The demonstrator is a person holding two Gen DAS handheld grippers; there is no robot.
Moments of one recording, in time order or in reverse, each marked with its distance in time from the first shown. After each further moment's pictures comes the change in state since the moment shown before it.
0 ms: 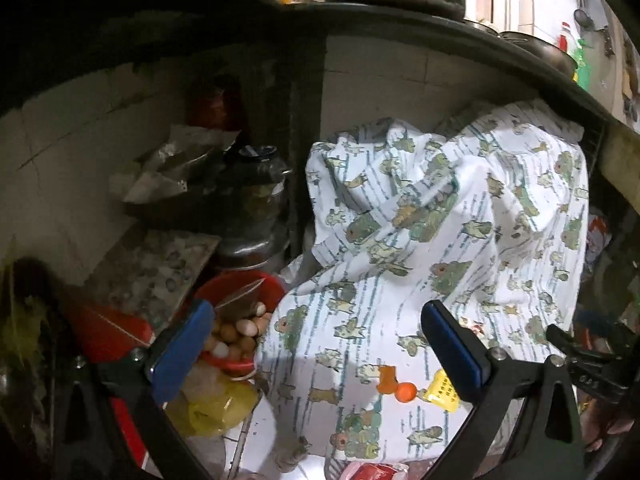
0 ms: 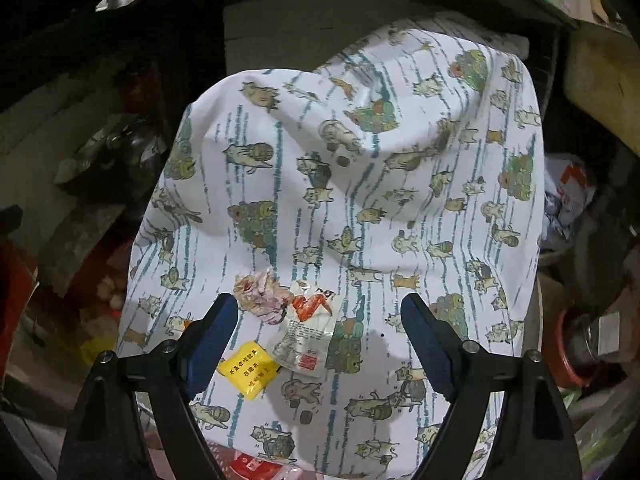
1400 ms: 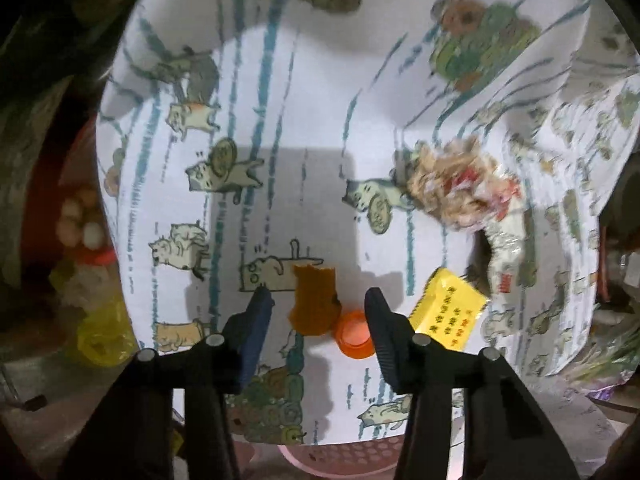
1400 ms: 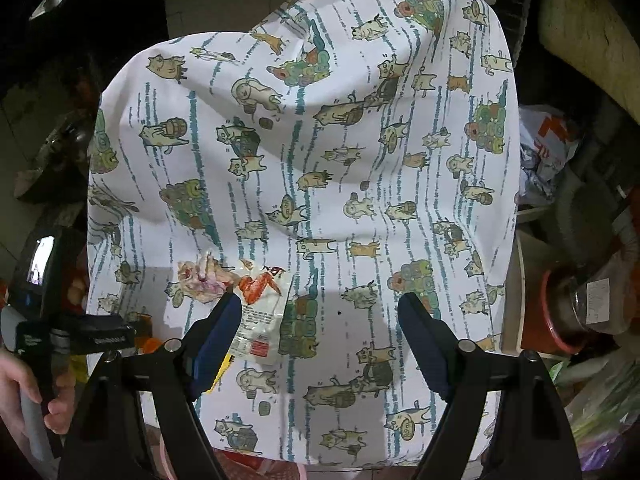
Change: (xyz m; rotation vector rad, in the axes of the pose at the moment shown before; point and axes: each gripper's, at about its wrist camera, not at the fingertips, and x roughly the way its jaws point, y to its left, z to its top) left arm 0.214 -0.099 -0.080 0.085 0.771 -0.109; right arm 0.036 -0.044 0.006 0.091 0.153 -0.085
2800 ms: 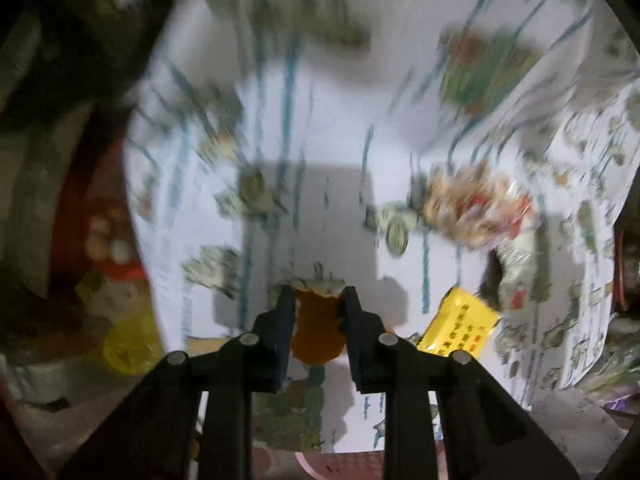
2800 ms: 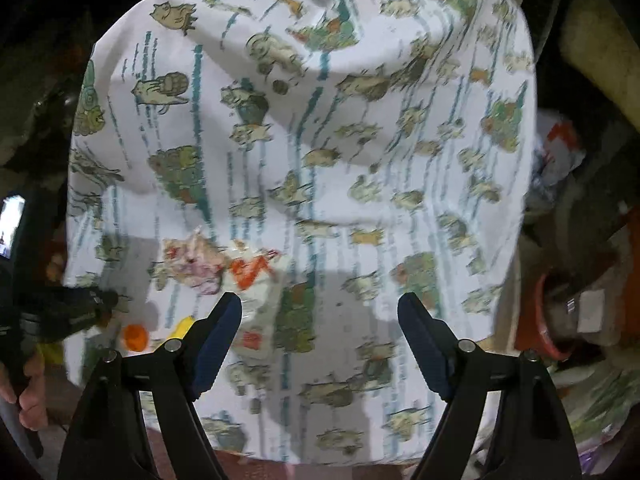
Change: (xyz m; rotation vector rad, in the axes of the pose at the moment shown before) left arm -0.028 -0.004 -0.002 0.011 -0.119 0.085; right arm 0.028 0.025 0.002 -0.061 0.091 -0.030
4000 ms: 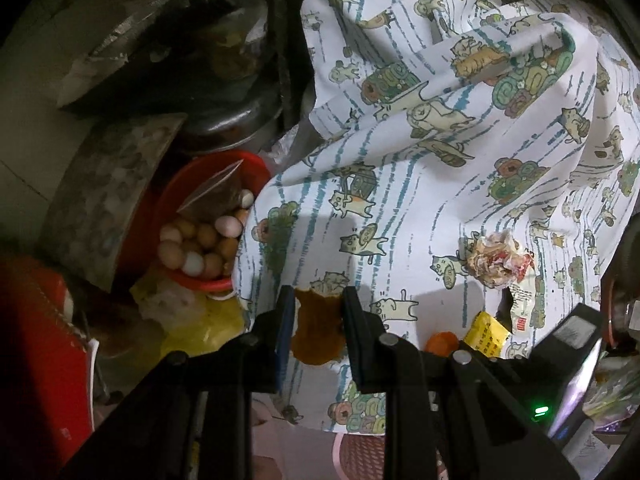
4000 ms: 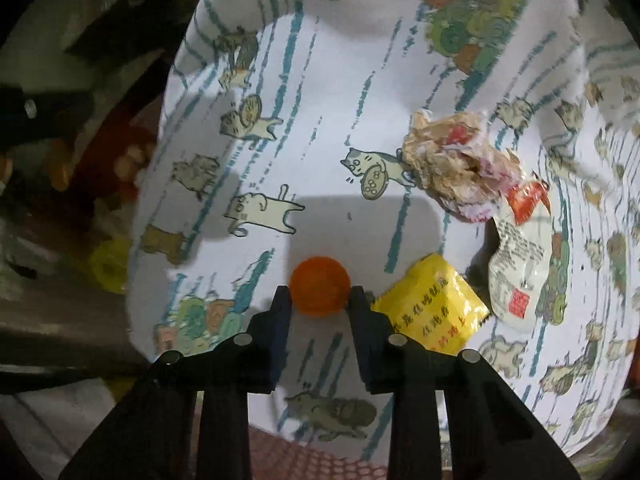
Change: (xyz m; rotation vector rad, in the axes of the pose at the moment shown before) left arm -0.065 0.083 -0.011 -0.130 -0.135 0.013; right arm 0.075 0.172 -0.059 -0.196 0.236 0.286
